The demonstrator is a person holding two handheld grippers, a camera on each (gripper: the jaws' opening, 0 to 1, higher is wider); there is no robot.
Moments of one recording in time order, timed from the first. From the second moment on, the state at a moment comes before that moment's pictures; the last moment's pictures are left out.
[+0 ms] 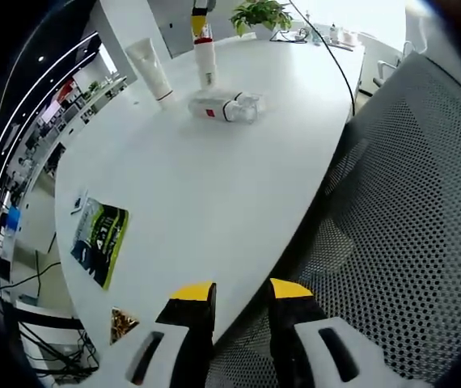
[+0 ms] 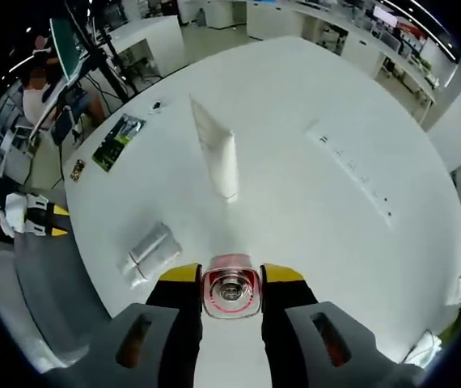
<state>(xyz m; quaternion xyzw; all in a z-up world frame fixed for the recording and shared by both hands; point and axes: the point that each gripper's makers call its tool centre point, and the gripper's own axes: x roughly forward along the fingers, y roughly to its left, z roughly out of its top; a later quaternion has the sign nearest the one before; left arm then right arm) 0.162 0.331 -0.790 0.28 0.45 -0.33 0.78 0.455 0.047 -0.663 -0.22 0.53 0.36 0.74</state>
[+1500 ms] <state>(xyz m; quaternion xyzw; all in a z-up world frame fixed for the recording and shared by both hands) 0.157 0.331 -0.788 0.29 0.46 -0.33 0.77 0.473 0.067 -0.673 -0.19 0.52 0.38 0.74</state>
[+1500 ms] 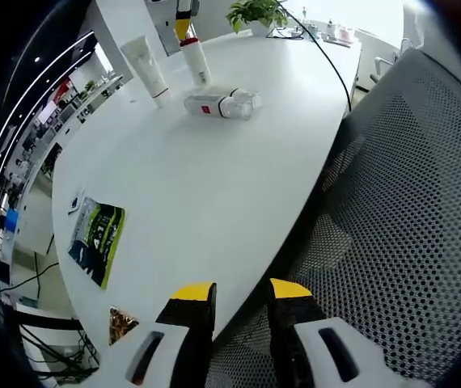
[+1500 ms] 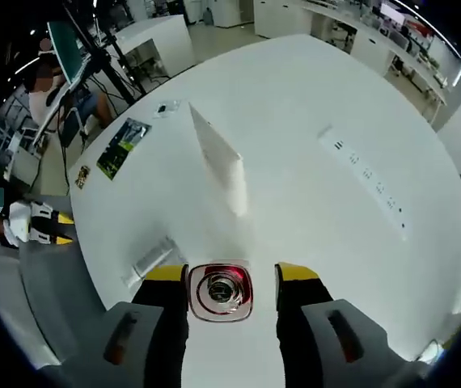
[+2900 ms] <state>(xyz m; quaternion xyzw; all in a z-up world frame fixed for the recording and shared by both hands) 0.153 0.327 -0.798 0.29 0.47 -0.35 0.76 0.462 0.065 -0.691 -0.06 0.26 0.29 0.92</state>
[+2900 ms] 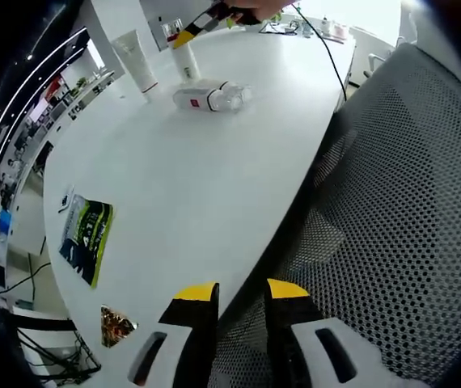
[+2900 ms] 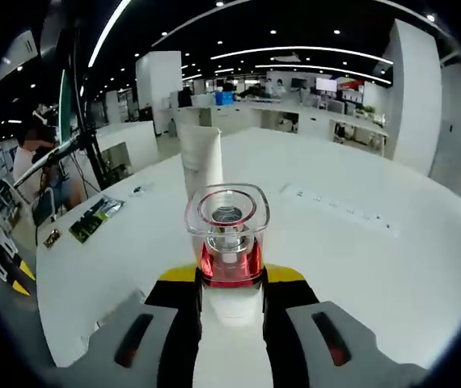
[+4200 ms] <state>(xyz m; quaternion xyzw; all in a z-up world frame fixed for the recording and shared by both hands) 0.153 0.330 -0.797 0.28 0.47 -0.34 0.76 0.459 0.076 -0.676 -0.12 0.25 0.46 0.85</state>
